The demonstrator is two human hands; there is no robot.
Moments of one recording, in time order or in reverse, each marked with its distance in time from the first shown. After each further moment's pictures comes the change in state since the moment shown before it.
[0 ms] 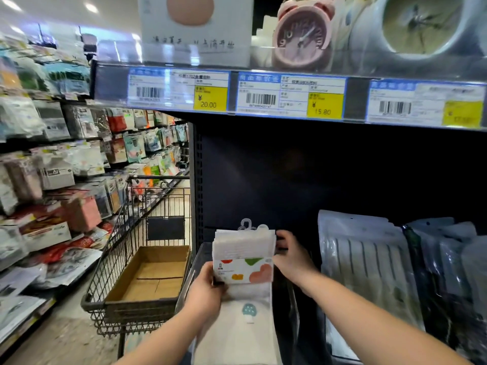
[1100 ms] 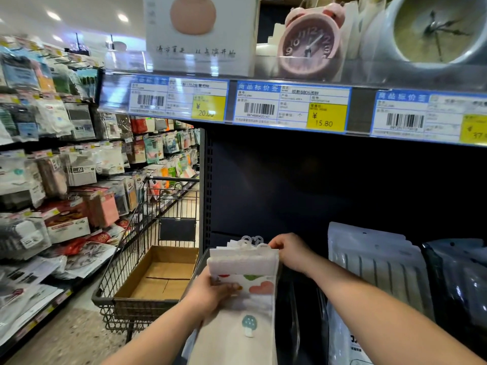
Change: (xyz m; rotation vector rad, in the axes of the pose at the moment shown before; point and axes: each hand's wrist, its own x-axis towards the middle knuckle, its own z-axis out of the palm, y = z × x) left_hand 0.009 0.013 -0.009 -0.440 -0.162 -0.160; right_hand 0.061 -0.008 -0.008 -0.358 -0.189 -0.198
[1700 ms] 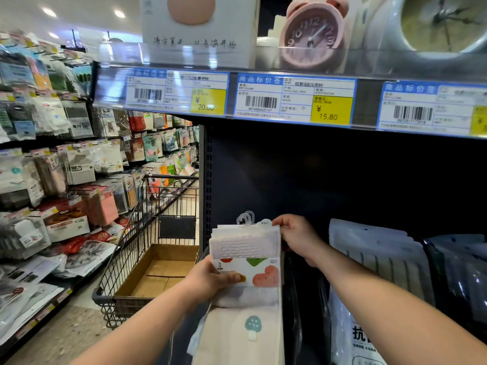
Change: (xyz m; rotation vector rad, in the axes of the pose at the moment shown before) left_hand 0.005 0.024 -0.008 0.330 -0.084 0.069; right_hand -0.008 -0.021 -0.017 0.420 0.125 0.002
